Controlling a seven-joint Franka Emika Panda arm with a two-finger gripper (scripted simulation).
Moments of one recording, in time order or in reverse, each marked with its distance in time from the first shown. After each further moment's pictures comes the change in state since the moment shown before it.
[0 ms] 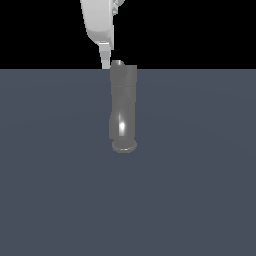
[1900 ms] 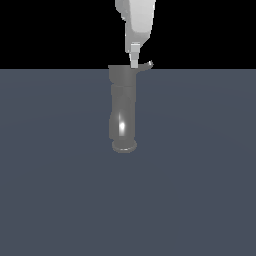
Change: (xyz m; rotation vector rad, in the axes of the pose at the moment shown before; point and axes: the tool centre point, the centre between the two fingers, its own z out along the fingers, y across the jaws) arm 0.068 -0.033 -0.001 -0.053 -0.011 -0.013
